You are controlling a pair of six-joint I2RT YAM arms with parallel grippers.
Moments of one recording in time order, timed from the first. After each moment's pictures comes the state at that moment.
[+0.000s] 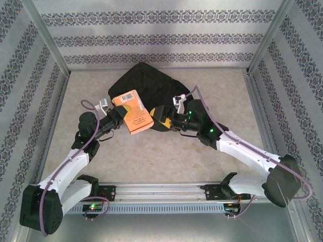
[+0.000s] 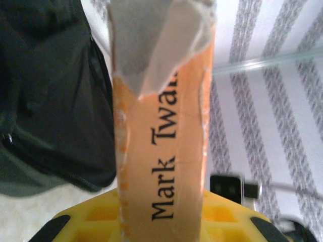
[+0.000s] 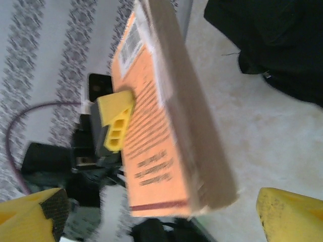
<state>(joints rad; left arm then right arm) -0.21 0.95 0.47 0.43 0.50 -1.32 0.73 1.21 0.84 0.10 -0.42 1.15</state>
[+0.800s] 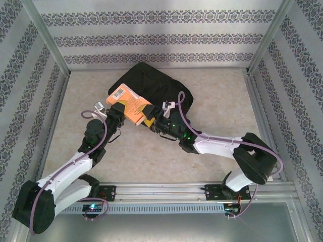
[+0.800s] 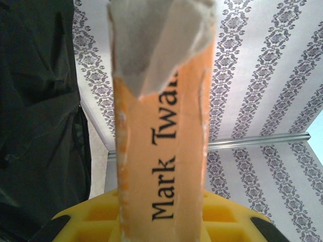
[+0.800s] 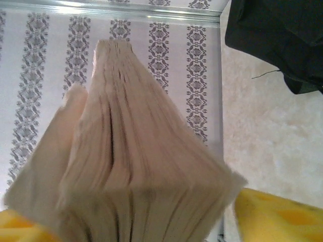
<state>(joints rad) -0.40 0.95 0.41 0.60 -0.01 -1.47 0.87 1.54 0.77 0.74 -0.12 1.52</state>
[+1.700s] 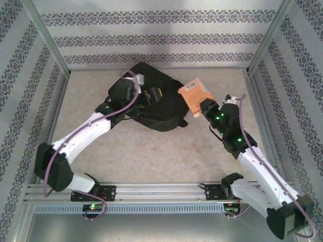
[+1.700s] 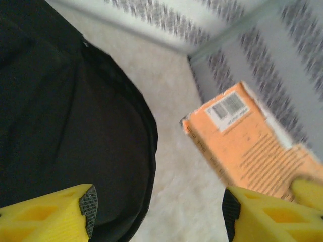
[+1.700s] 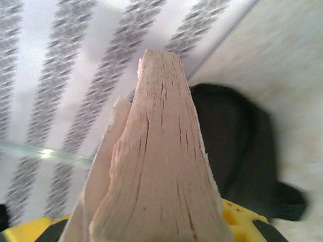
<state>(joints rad) -0.55 1.47 1.24 -0.23 0.20 -0.71 0.34 0.86 0.72 -0.17 0.03 1.07</state>
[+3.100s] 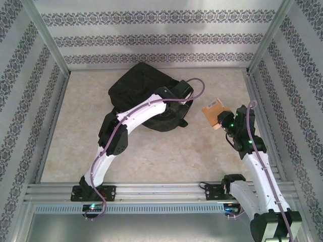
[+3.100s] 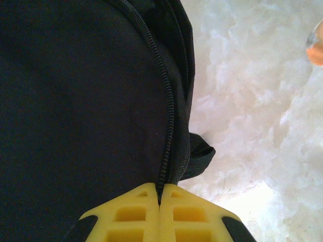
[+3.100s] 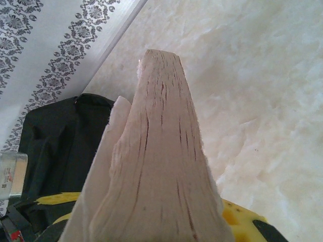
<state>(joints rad) -0.77 2.23 2.11 -0.93 -0.07 -0.16 0.03 0.81 0.68 -0.46 -0.09 0.88</state>
